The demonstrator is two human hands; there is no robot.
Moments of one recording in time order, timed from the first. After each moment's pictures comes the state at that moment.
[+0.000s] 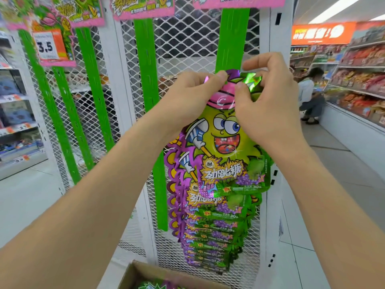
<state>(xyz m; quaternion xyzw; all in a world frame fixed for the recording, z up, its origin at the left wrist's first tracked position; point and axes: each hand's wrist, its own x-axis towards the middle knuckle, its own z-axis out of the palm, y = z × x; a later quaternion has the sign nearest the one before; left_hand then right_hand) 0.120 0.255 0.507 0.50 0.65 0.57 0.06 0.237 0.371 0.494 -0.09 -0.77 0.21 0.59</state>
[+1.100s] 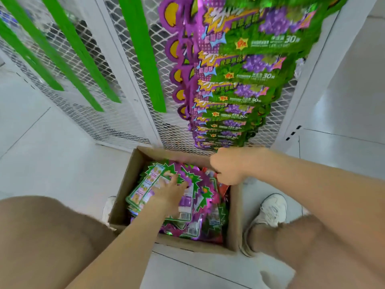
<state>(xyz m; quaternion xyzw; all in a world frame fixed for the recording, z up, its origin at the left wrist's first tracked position) 0.149 0.145 -0.043 0.40 0.84 -0.16 0.34 0.242 0.336 0.125 -0.01 -0.94 0.02 -0.34</state>
